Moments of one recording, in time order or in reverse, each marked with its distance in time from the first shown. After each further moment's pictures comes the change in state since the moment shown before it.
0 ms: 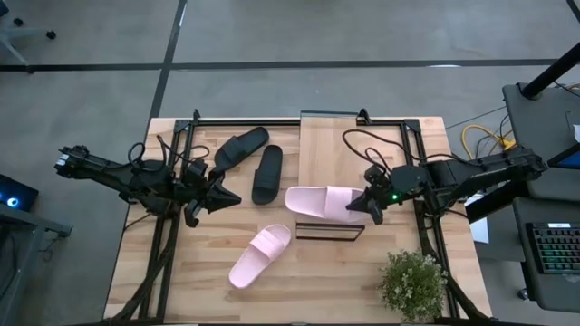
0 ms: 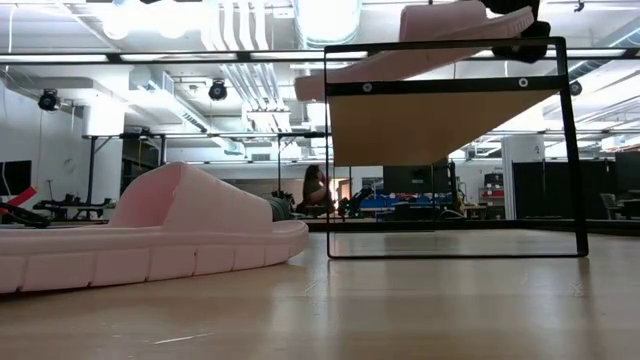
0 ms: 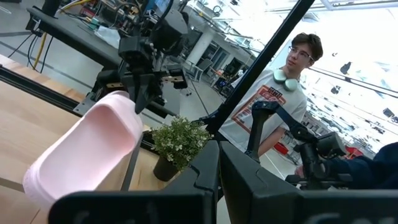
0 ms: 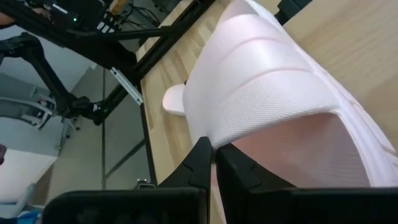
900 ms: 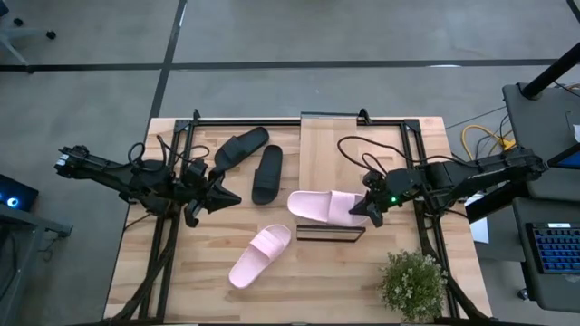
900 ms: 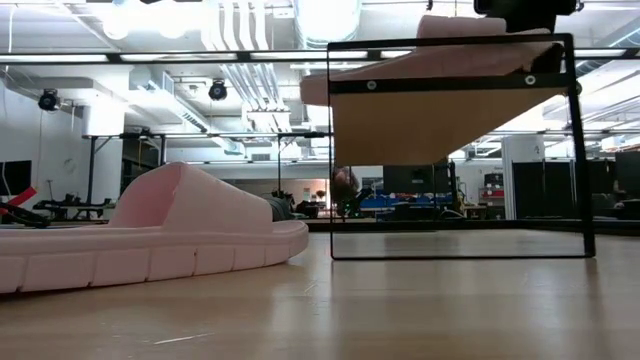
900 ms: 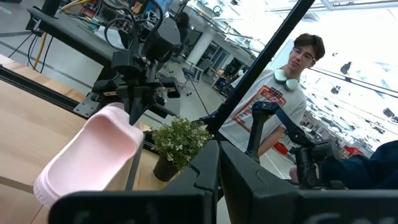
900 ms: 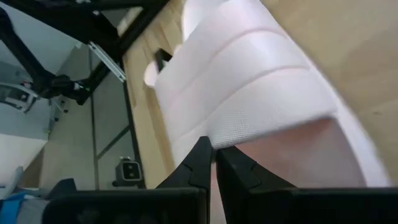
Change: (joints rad) left arm 0.000 0.001 0.000 0.000 0.000 0.000; right arm -0.003 -0.002 -0.060 -0.047 -0.059 0.001
